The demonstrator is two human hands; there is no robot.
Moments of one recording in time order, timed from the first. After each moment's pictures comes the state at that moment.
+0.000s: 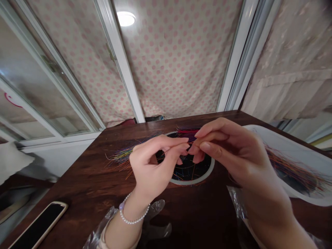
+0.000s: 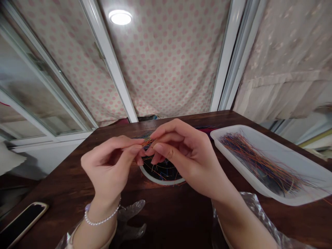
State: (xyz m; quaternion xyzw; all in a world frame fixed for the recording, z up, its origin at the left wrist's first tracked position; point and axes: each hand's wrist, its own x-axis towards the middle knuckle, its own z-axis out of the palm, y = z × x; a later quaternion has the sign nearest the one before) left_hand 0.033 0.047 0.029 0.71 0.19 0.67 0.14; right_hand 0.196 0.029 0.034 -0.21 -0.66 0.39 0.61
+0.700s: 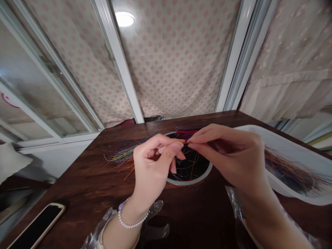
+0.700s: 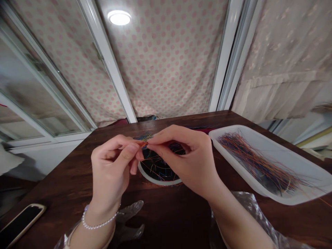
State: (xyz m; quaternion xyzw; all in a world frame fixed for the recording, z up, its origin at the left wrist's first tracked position) left_hand 0.036 0.042 0.026 0.62 0.23 0.65 0.37; right_hand 0.194 0.035 0.029 -0.26 -0.68 0.20 0.66
